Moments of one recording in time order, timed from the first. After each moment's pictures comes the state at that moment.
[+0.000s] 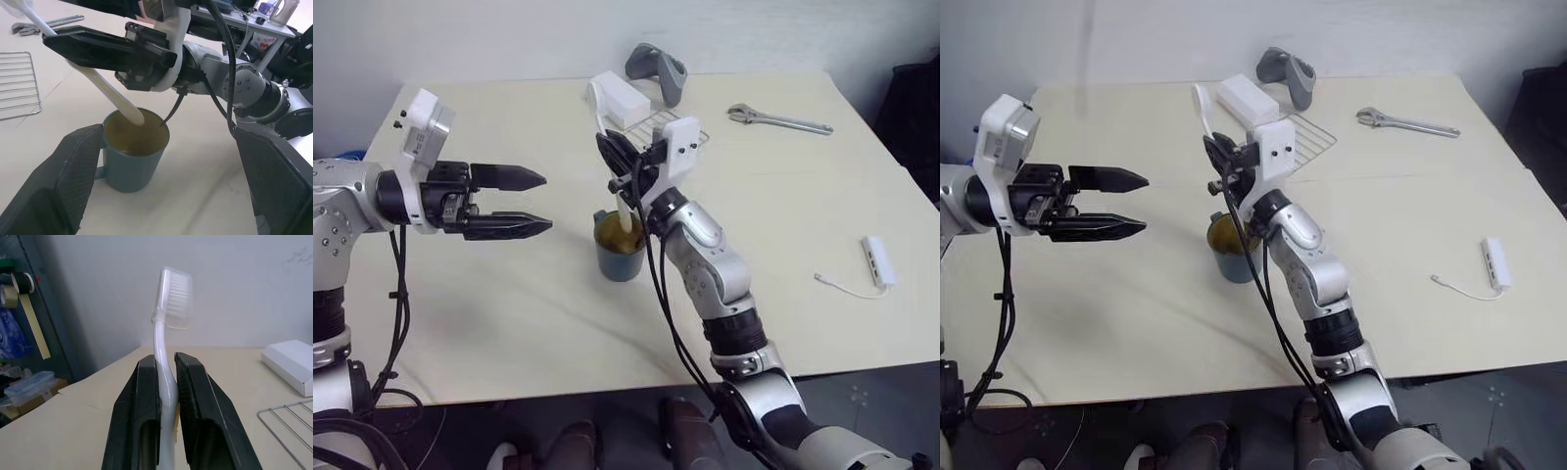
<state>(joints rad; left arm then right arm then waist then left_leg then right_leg) -0.75 0.96 0.17 -0.06 -0.72 0.88 -1.23 -0.74 0.06 0.10 0.04 0.37 0.24 0.27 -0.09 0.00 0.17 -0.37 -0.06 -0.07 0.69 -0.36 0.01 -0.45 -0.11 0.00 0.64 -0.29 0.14</state>
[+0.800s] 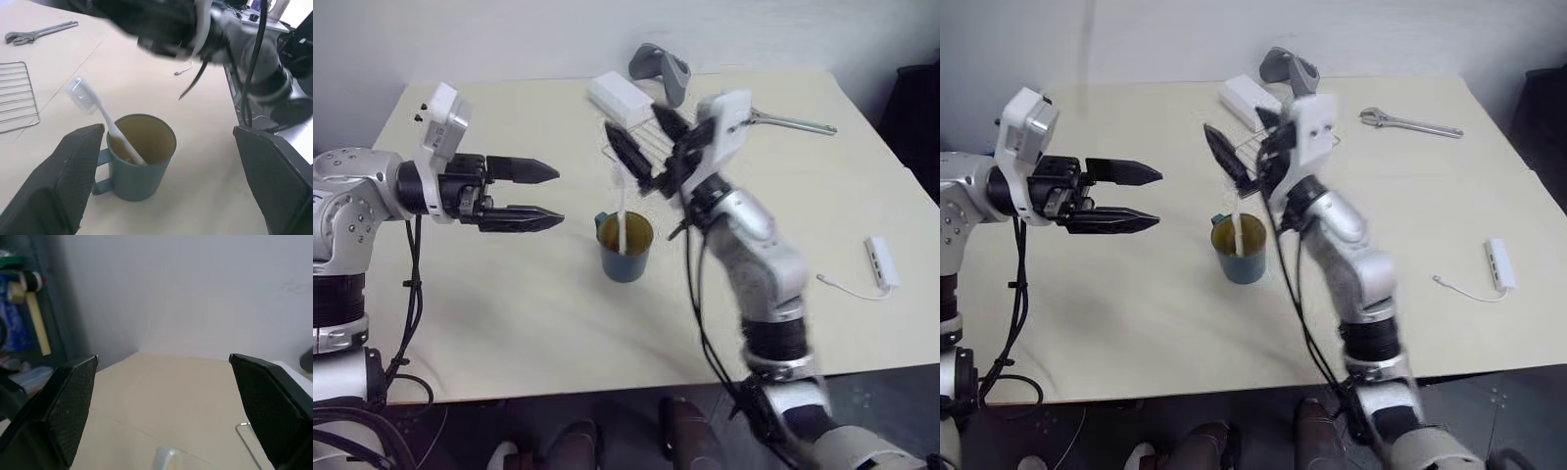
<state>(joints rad) -0.80 0.92 0.09 0.01 -0.67 0.80 -1.27 -0.80 -0.21 -0.04 -0.29 0.55 0.60 0.33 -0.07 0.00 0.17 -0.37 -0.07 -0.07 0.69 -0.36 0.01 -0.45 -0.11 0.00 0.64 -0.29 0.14</state>
